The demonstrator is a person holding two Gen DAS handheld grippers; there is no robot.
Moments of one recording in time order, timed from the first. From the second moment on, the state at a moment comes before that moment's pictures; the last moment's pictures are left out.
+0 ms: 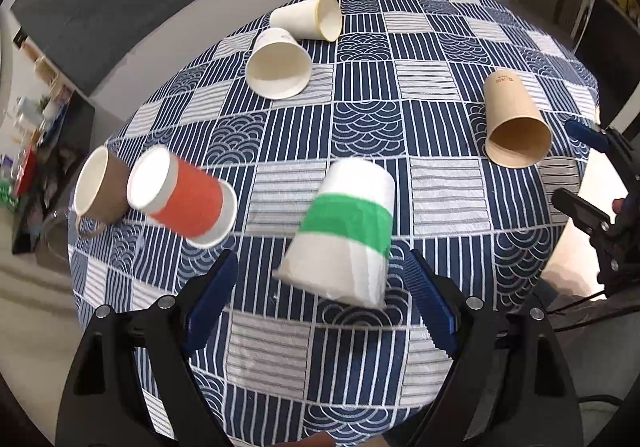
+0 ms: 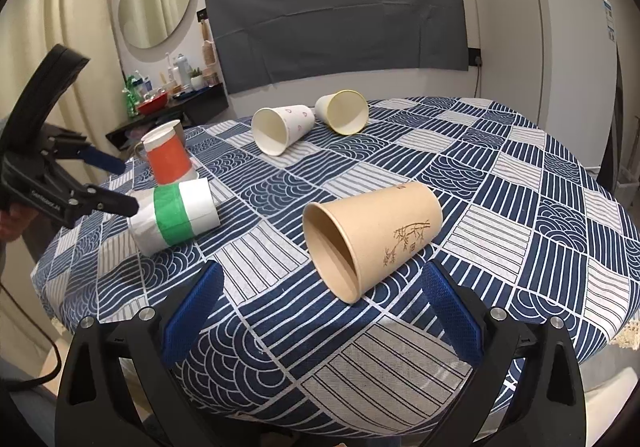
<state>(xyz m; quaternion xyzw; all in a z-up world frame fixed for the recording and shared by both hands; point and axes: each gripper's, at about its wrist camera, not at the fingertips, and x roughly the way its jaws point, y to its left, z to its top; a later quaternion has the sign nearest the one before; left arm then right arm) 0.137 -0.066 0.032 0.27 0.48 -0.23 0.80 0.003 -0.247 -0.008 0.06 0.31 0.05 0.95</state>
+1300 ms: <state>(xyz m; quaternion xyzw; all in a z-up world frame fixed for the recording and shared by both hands) 0.088 0.062 -0.030 0.08 0.44 -0.30 0.84 0.174 -0.147 -0.042 0.32 0.66 0.11 0.67</state>
